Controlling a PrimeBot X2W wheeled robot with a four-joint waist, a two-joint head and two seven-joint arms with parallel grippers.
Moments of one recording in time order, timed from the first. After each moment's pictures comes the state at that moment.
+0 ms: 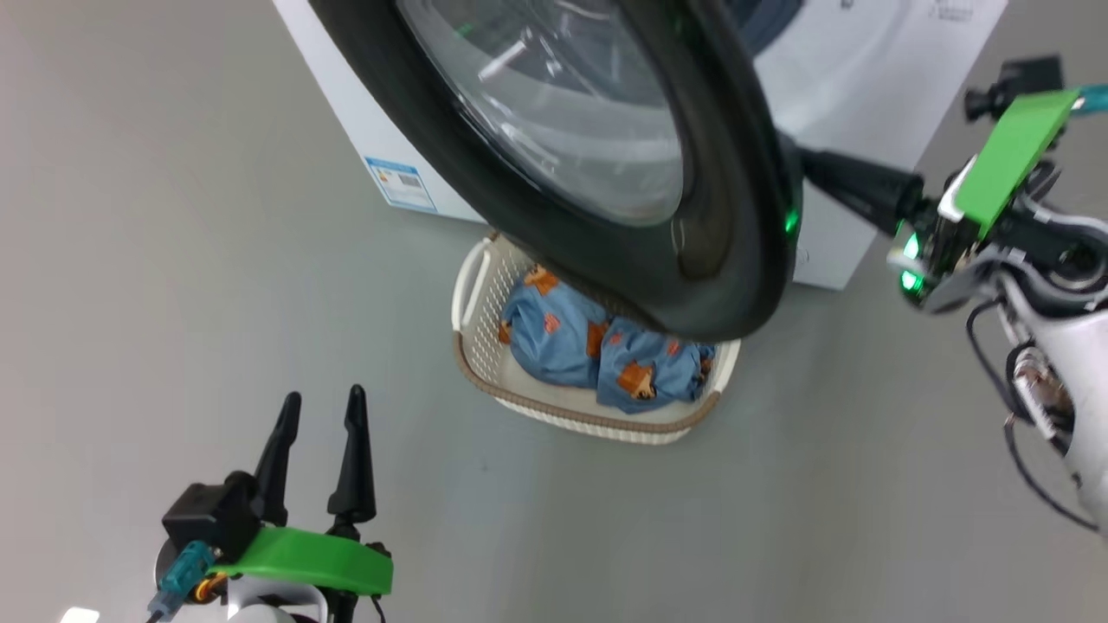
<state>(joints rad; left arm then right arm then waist) -0.22 0.03 -0.14 0.34 -0.38 -0.08 -0.26 -0.85 -0.34 0.32 0.56 1.73 0.12 0.73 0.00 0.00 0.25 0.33</state>
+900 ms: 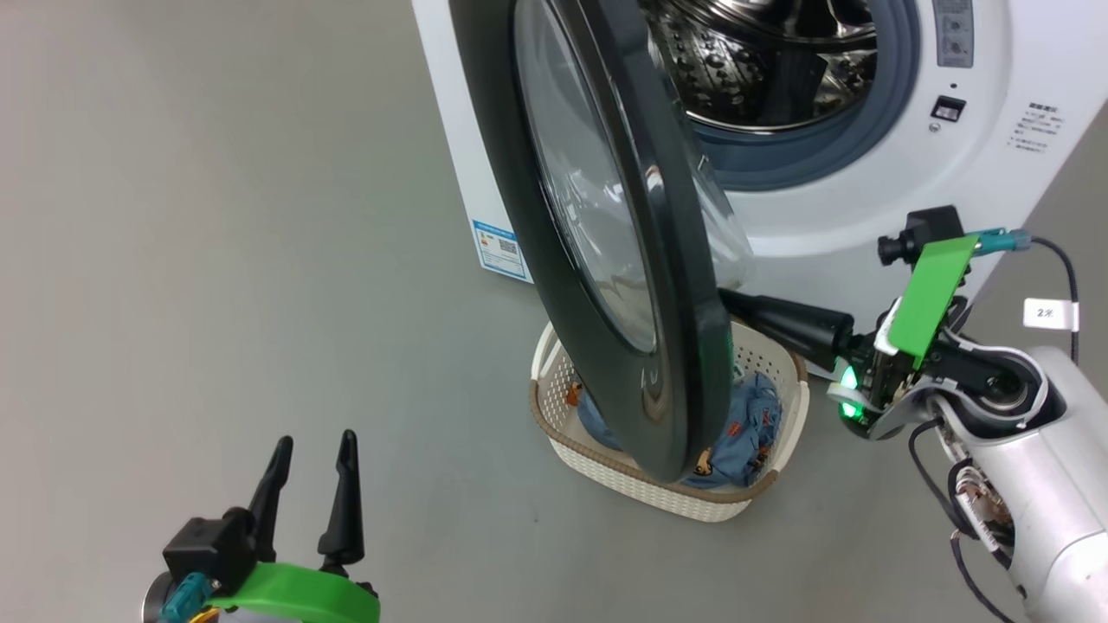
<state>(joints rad) -0.16 0.05 -0.11 0.39 -0.34 -0.10 -0.26 -0.62 -0.26 0.29 0.48 1.72 0.12 0.80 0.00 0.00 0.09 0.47</state>
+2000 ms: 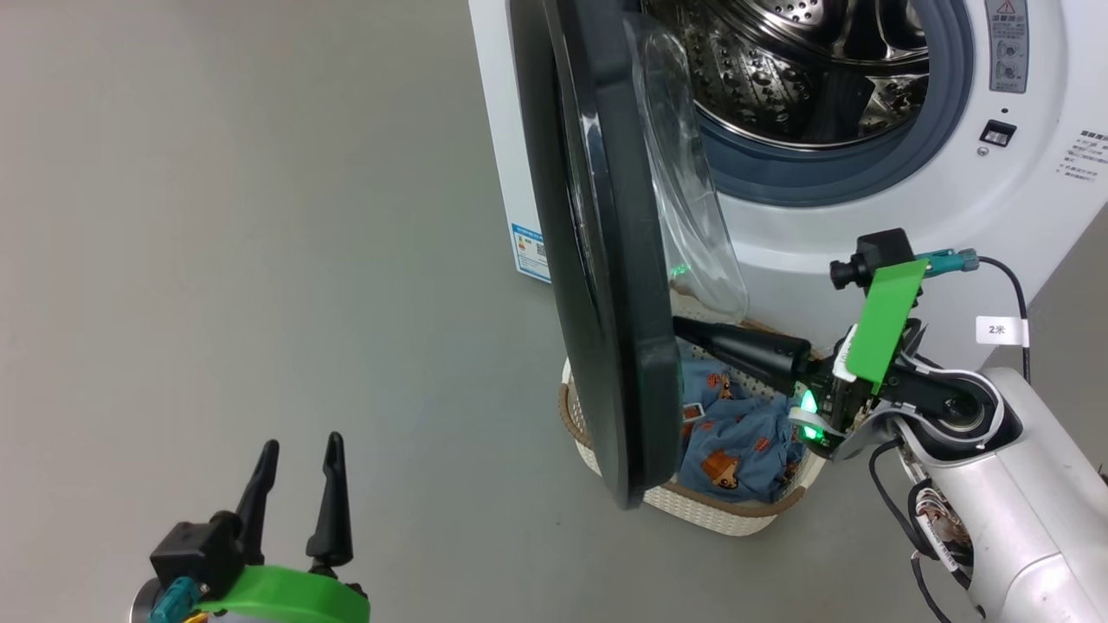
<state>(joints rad) -0.16 0.05 -0.09 0.38 -0.34 -0.09 -0.26 -0.57 -0.18 0.26 0.45 1.66 0.12 0.83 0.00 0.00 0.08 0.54</state>
